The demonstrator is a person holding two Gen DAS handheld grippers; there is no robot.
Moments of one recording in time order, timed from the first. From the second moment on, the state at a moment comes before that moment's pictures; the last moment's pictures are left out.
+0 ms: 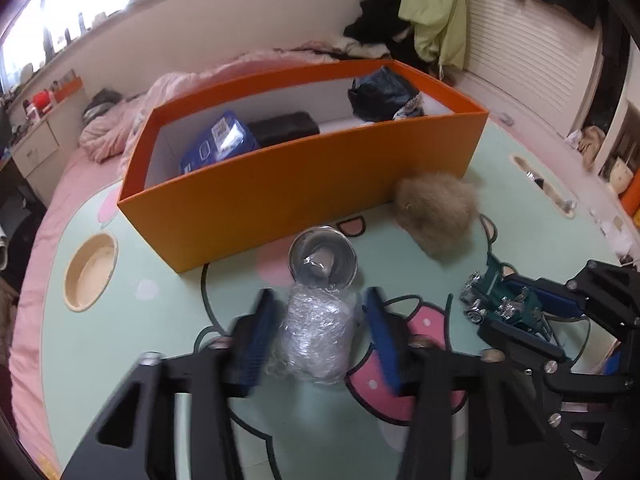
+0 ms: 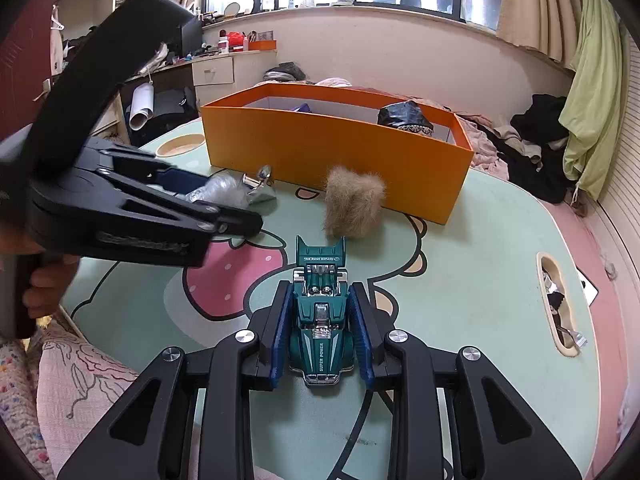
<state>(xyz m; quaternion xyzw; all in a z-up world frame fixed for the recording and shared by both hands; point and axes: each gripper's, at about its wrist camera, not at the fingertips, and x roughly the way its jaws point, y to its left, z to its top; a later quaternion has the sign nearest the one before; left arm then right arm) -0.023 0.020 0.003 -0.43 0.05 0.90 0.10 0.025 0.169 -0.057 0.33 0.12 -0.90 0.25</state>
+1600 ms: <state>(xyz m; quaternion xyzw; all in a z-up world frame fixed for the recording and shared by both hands) 0.035 0.006 -0.009 -0.42 0.03 0.91 0.07 0.027 0.168 -0.055 0.34 0.12 -0.91 0.23</state>
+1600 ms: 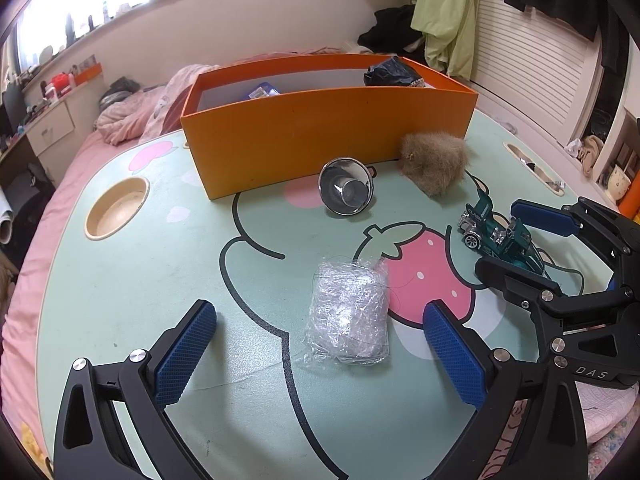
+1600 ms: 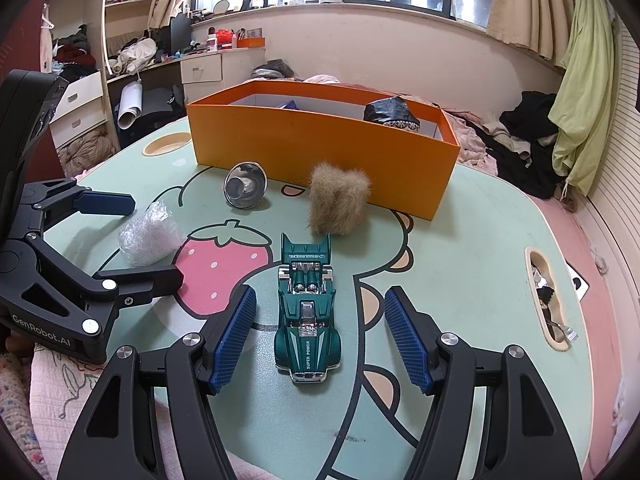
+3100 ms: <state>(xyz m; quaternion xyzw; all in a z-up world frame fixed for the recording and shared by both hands) 0.049 -0.007 0.009 -0.33 0.00 0.94 0.09 0.030 0.164 -0.055 0.33 0.16 -0.91 0.21</state>
